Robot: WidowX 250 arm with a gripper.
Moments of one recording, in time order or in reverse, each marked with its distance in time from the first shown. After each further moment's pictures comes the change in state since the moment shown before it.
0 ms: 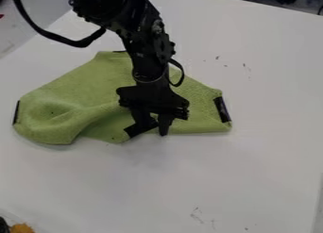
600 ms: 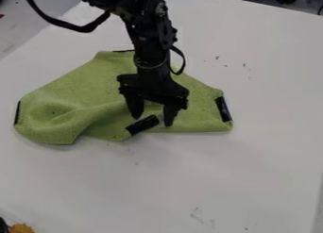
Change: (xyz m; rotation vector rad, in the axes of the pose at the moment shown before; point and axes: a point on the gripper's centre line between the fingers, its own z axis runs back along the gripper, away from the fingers) arm 0.011 0.004 0.009 0.021 0.029 -0.033
